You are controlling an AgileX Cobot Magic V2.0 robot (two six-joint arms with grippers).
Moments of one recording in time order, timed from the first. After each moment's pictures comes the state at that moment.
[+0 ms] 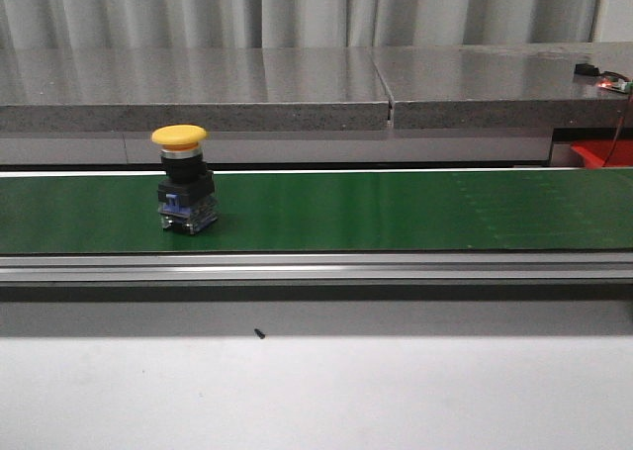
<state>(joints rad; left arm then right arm) -0.07 1.04 -1.09 -0.21 0.87 0.15 -0.10 0.34 -0.40 0.04 0.52 -0.03</state>
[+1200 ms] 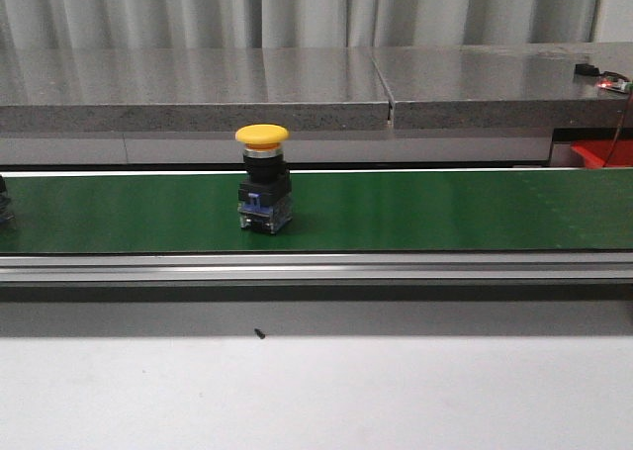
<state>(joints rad) -0.16 0.48 -0.55 -0.08 0.63 0.04 -0.10 0.34 -0.40 0.04 0.52 -0.03</state>
